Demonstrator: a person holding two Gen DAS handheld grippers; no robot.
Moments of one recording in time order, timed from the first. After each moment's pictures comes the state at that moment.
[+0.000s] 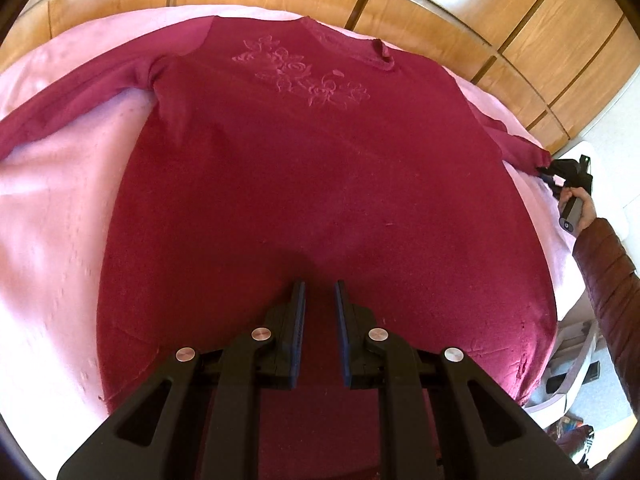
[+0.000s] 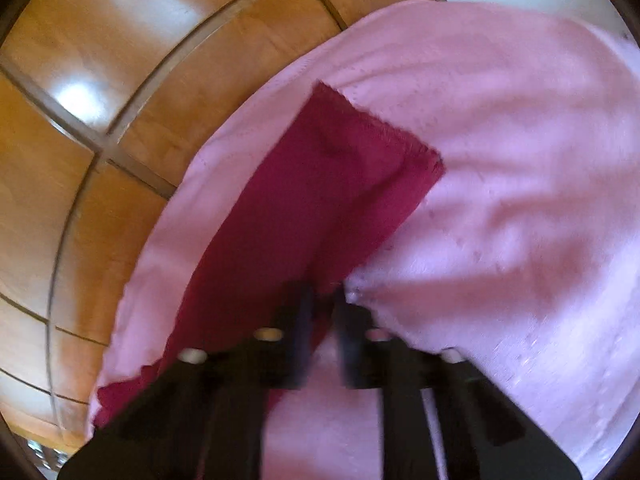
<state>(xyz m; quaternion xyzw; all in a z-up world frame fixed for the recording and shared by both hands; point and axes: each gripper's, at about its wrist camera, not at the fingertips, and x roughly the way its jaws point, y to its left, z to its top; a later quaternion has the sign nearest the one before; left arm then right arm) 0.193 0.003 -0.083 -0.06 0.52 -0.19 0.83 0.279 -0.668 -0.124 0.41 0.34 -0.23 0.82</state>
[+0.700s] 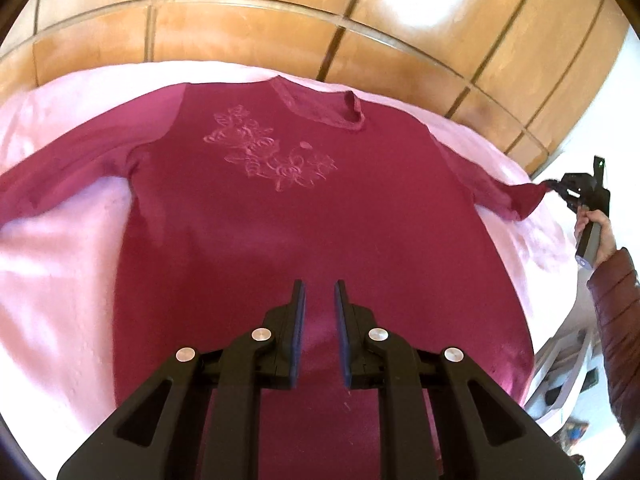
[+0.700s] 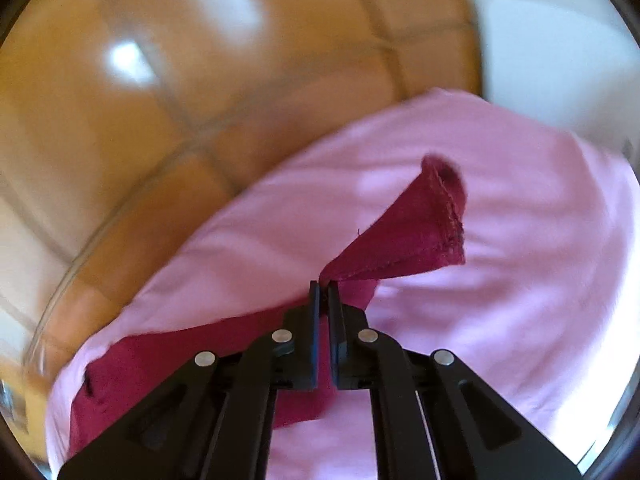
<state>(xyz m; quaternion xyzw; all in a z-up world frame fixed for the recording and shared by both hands) 0.217 -0.002 -0.044 -0.07 0.46 -0.22 0.86 0.262 -0.565 -0.001 0.28 0.31 -0.16 0.90</state>
